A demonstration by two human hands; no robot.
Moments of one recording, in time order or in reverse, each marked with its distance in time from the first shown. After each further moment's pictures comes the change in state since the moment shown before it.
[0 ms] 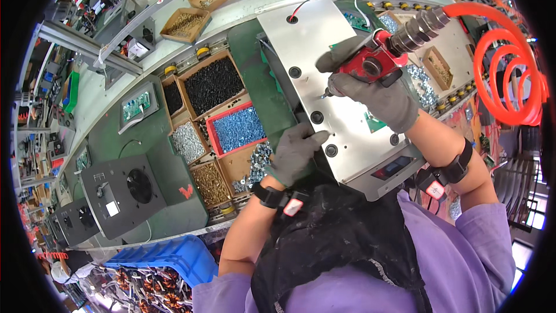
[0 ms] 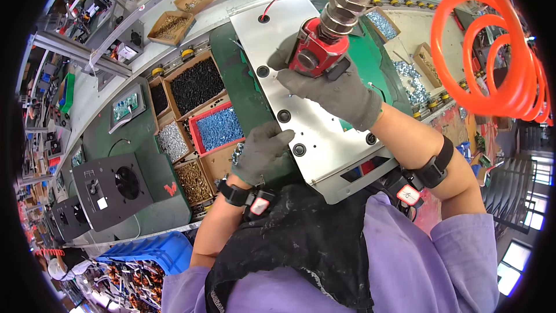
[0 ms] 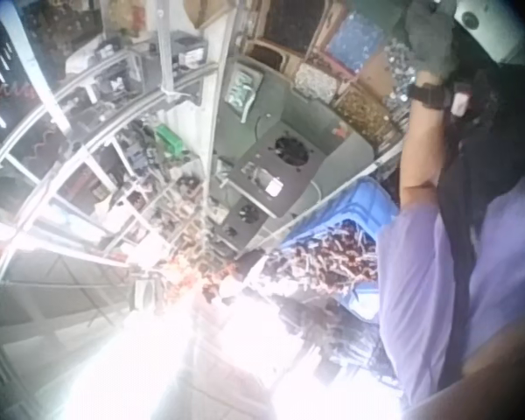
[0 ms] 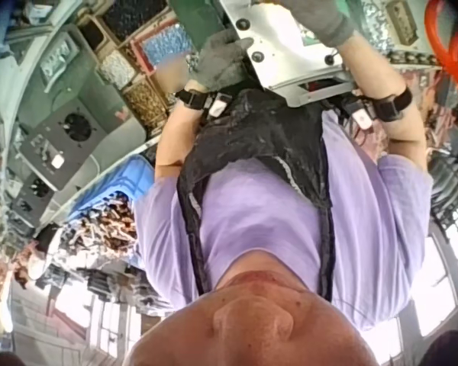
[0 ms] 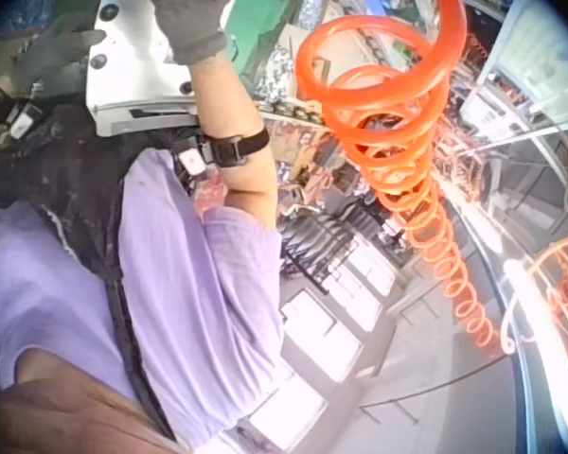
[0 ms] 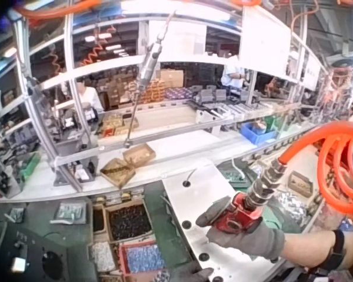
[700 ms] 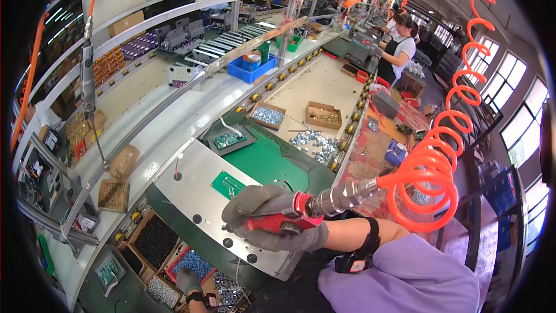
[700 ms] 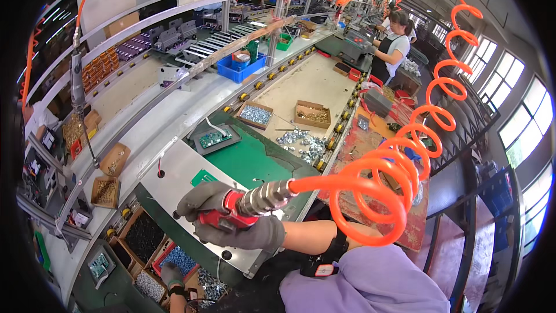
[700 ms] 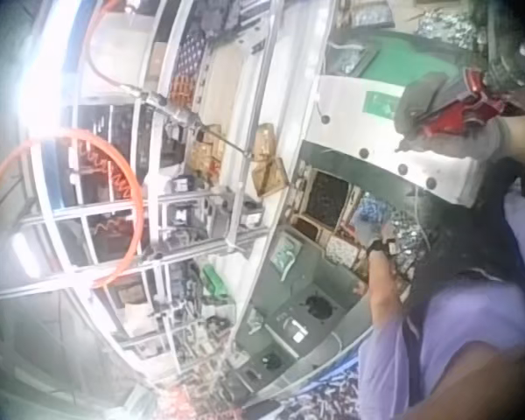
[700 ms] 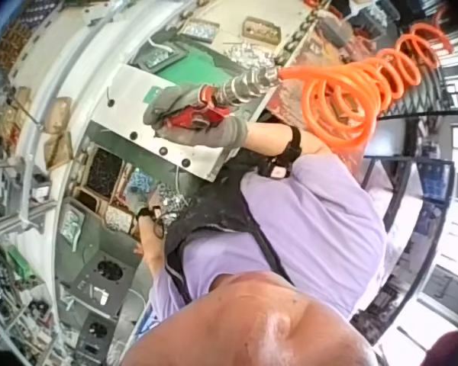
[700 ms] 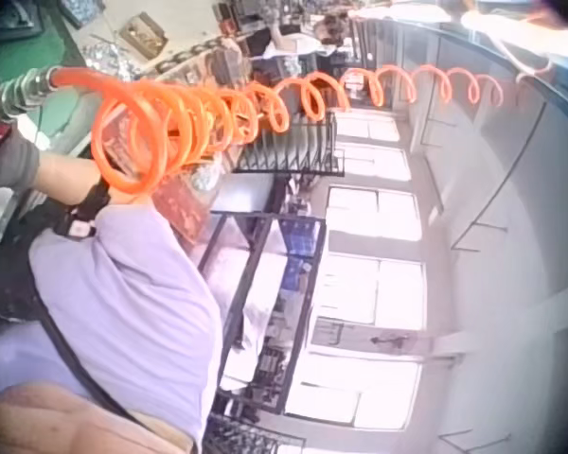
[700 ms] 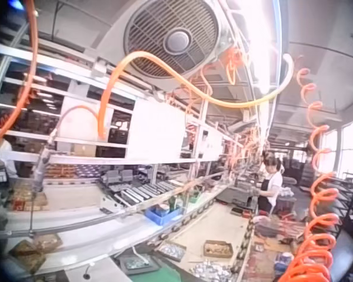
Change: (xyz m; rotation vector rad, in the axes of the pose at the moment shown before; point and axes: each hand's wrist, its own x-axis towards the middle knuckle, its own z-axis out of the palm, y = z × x) left_hand 0.029 -0.150 -0.148 0.891 0.537 -0.314; right_hand -0.065 -0.065 -0.003 0.025 0.151 -0.577
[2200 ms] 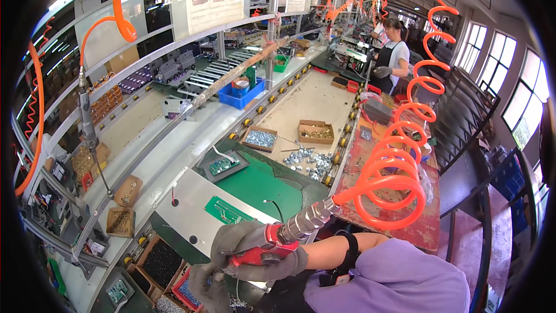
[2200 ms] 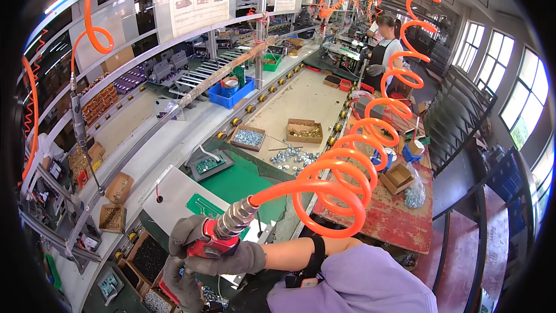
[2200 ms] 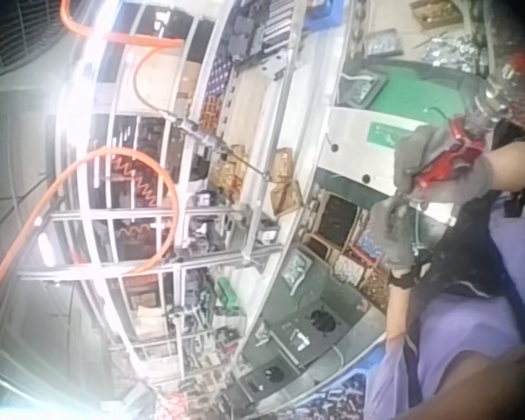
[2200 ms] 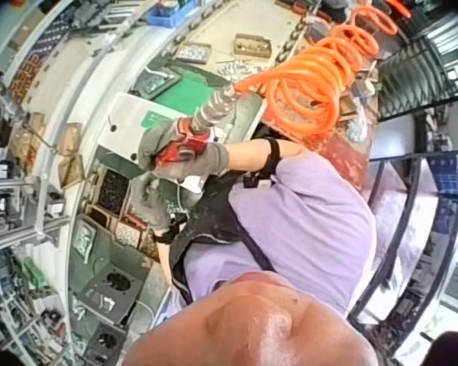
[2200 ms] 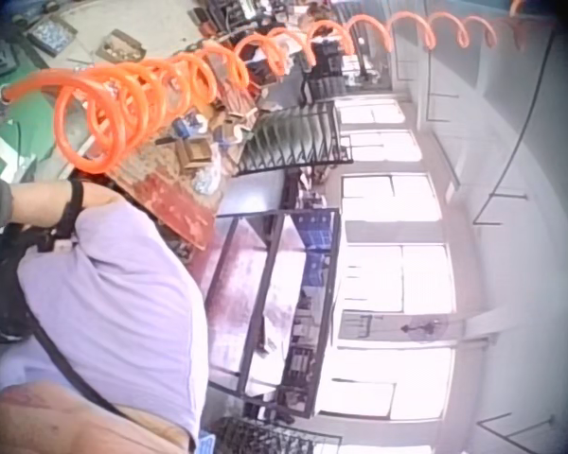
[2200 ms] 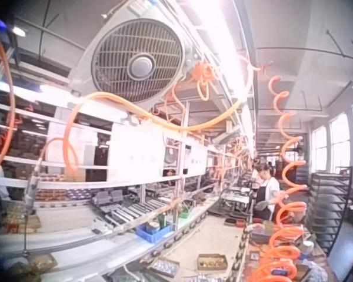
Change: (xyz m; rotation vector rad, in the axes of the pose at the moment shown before) left_hand -0.157 0.236 -0.150 -0.667 0.123 0.950; right_hand -0.018 -0.025 0.006 0.166 -0.073 -0.133
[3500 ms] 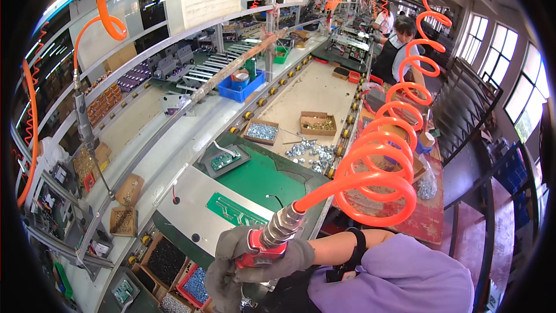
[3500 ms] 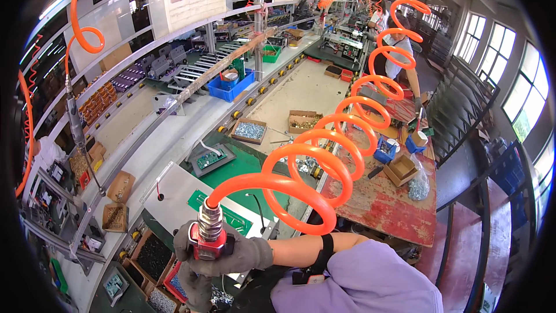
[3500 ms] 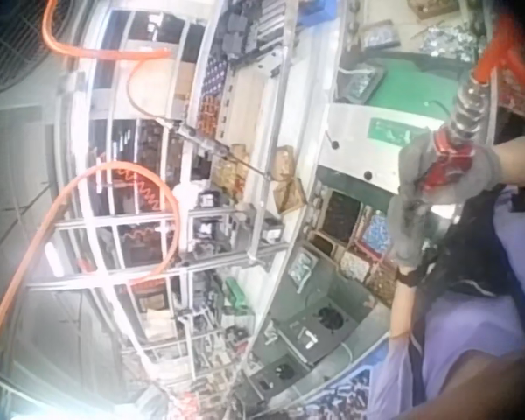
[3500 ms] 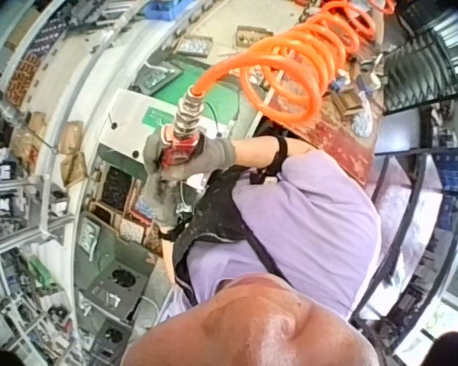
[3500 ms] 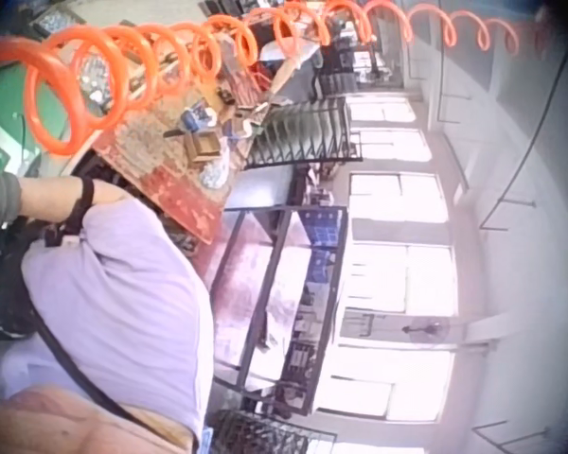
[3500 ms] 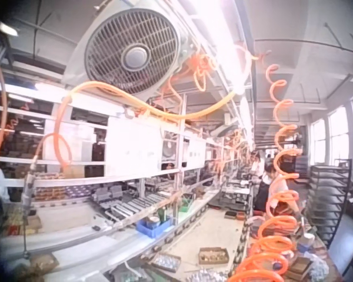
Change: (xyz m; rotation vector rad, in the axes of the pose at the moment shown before) left_hand -0.020 -0.025 0.013 -0.276 -0.172 -0.174; right_hand -0.011 -0.001 -0.008 0.163 -0.031 0.272
